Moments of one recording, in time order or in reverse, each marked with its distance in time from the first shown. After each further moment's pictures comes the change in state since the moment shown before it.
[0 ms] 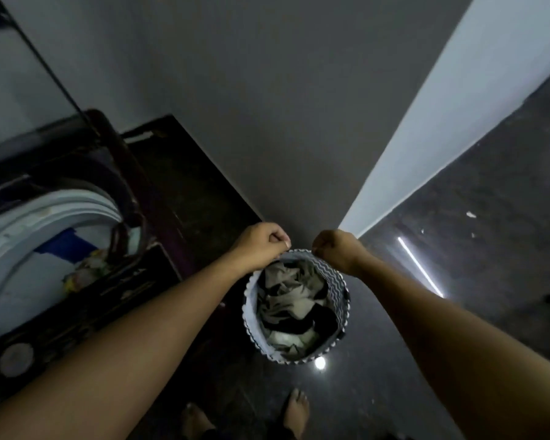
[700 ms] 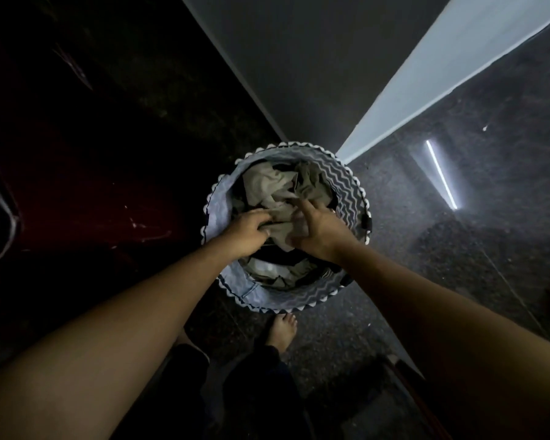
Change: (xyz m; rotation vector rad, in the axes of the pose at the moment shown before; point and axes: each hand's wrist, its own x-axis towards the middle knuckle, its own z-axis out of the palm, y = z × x) left_hand 0.098 -0.225 0.216 0.078 -0.251 -0.268; right_hand 0.117 0.174 0.236 -0.017 -0.294 -0.079
